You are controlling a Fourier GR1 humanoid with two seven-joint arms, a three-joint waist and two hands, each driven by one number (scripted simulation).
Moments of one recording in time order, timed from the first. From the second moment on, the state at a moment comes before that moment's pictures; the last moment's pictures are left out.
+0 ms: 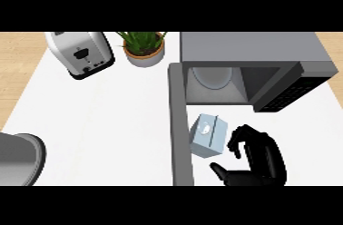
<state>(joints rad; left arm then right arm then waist) 0.58 0.02 0.33 -2.17 0.35 -0.43 -0.18 0.13 -0.01 0.21 -1.66 -0.16 0.00 -0.30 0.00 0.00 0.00</state>
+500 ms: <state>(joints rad) 0.58 0.02 0.40 -2.15 0.38 -0.47 -0.18 -0.08 0.00 0.30 -1.63 -0.11 -0.26 -0.22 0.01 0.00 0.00</state>
